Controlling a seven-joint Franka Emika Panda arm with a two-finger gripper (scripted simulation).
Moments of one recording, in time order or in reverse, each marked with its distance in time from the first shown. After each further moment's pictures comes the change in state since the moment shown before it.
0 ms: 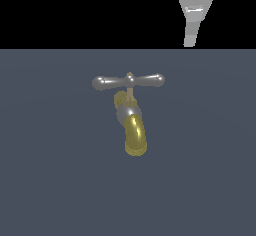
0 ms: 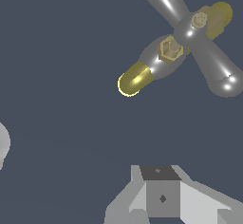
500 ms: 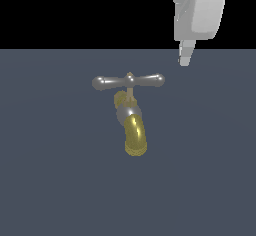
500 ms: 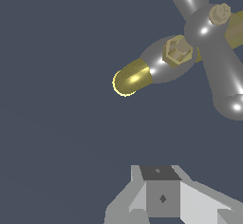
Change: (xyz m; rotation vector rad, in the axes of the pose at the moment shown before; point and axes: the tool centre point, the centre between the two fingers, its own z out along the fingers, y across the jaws) arm 0.006 0.032 0.036 0.003 0.000 -0.206
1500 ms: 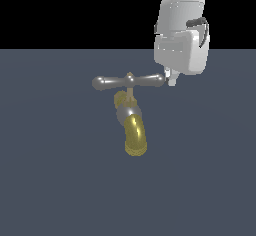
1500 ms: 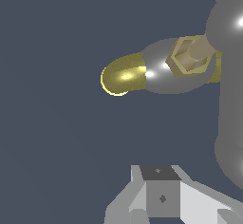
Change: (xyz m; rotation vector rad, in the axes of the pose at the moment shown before) arm 0.016 0.051 0.059 0.009 0.007 -0.340
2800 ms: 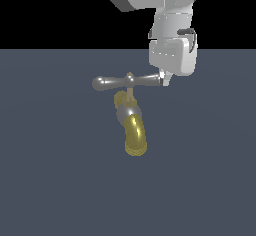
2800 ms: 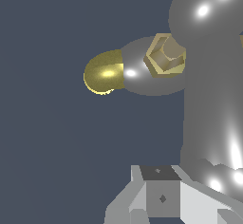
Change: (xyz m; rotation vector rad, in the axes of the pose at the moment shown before) arm 0.000 0.038 0.011 0.006 0.007 -0.065
